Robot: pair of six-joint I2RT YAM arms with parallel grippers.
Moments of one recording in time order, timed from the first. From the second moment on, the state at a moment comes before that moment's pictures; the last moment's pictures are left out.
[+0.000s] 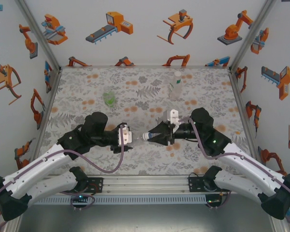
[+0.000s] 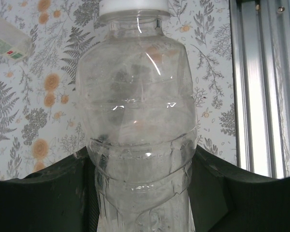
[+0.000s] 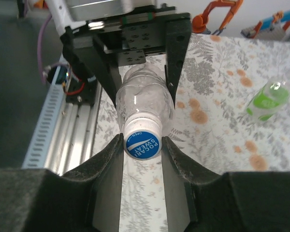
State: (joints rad) left arm -0.88 0.86 0.78 -0.47 0.47 0.62; right arm 0.80 0.87 0.74 0.02 -0.73 -0.08
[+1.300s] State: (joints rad) left arm -0.88 0.90 0.78 -0.45 0.46 0.59; right arm 0.83 0.81 0.81 -0.17 -0.20 0.84
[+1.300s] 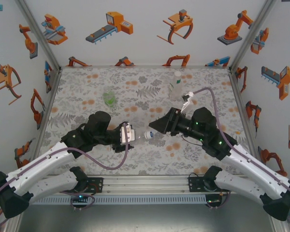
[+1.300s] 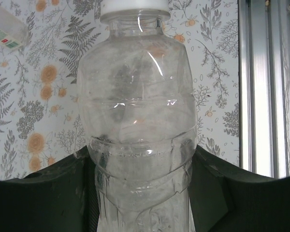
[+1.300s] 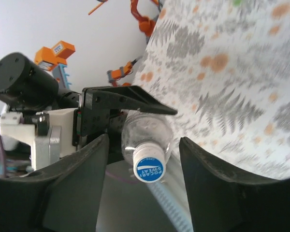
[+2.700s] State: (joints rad) left arm -0.80 0.89 0.78 -0.43 0.69 0.58; right arm 0.83 0.88 0.88 -0.18 -0.74 -0.41
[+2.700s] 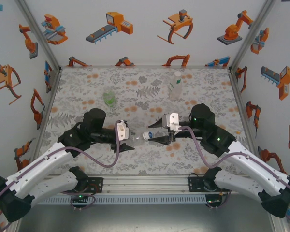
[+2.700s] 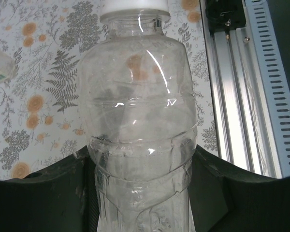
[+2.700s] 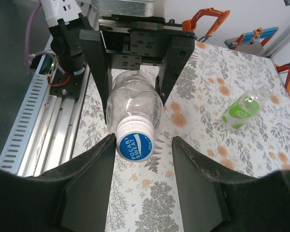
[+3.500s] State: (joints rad) left arm -0.80 0.87 0.78 -0.43 0.64 0.58; right arm 0.83 0.91 0.88 -0.14 -0.70 -0.21
